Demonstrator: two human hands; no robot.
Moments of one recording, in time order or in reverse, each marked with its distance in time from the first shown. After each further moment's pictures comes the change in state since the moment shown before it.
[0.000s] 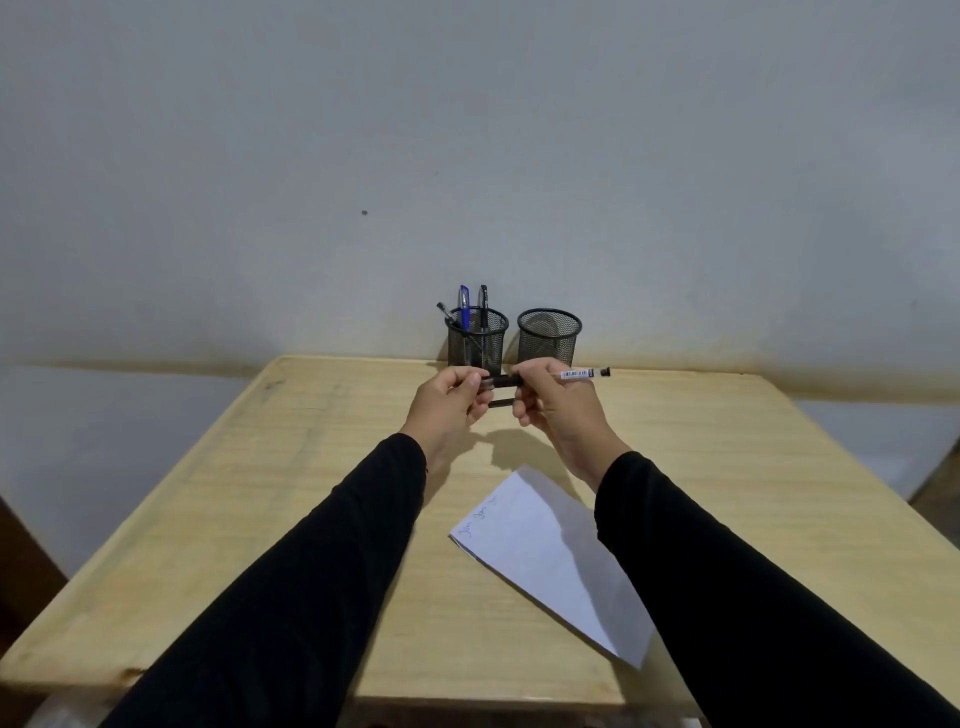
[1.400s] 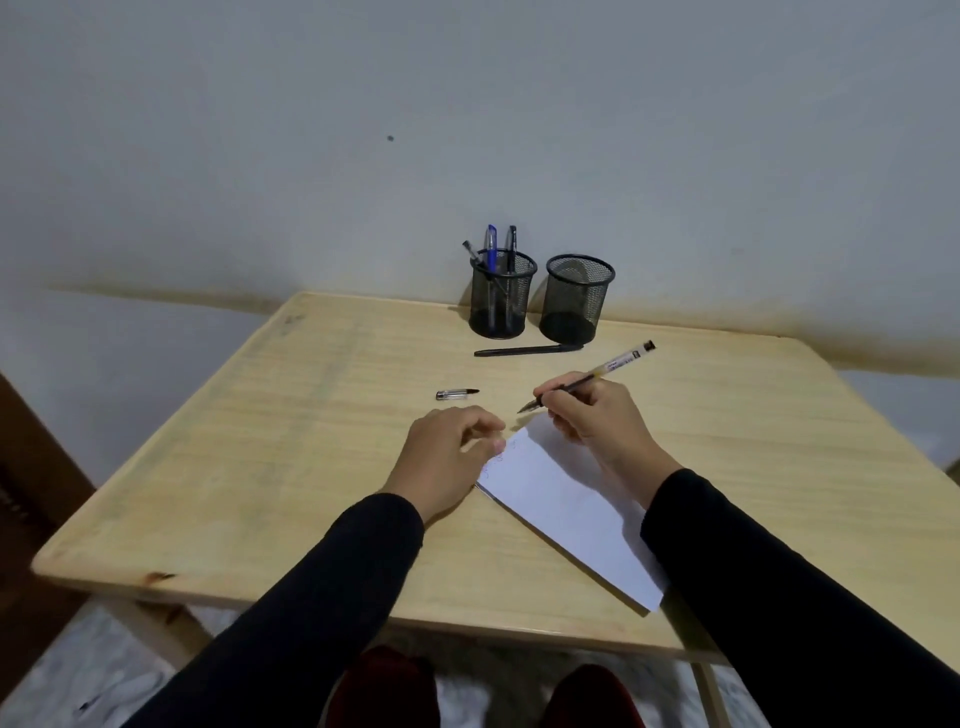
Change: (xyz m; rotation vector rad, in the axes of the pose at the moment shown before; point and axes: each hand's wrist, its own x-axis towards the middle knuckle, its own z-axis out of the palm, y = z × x) left_hand -0.080 -0.042 -0.031 0.921 -0.050 0.152; right_hand -0.039 0.037 -0.024 -0.354 -0.051 0.052
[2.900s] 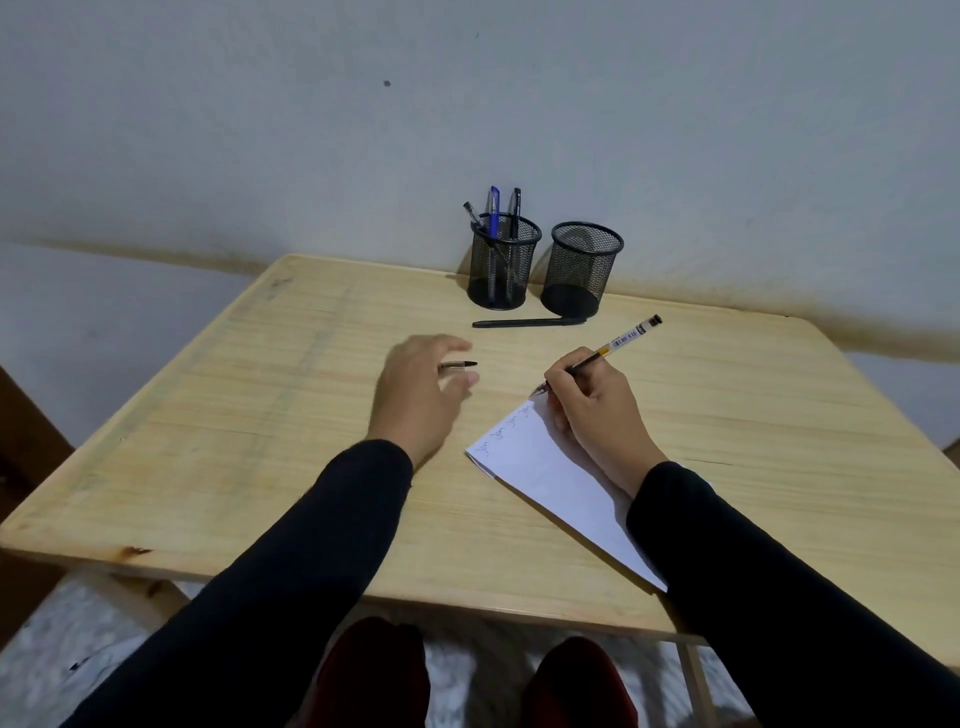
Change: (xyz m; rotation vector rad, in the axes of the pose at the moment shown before) left_hand 0.023 -0.006 -0.010 0.033 0.238 -0.047; right_hand -0.002 0.015 0.005 -0.217 0.096 -0.074
